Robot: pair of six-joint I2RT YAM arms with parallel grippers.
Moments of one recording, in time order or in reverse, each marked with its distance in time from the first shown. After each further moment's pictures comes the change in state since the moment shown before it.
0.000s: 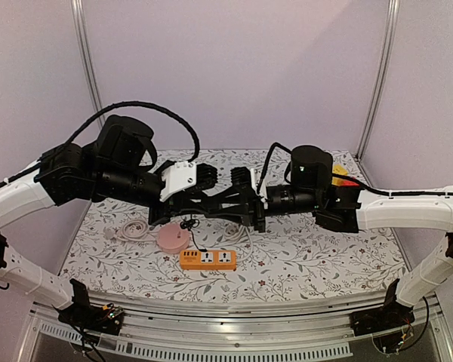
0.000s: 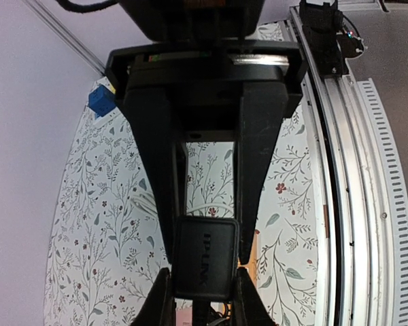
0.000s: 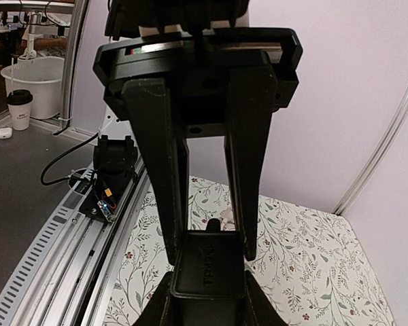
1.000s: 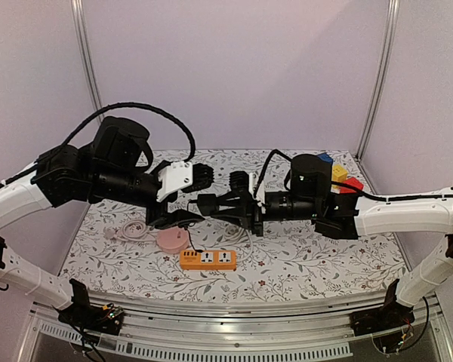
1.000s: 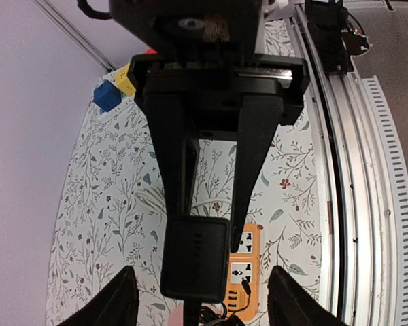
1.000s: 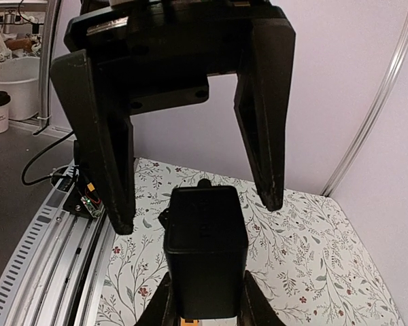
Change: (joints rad) left arm 0.000 -0.024 -0.018 0.001 -0.013 -0.003; right arm 0.011 0.001 -0.059 0.061 0.108 0.037
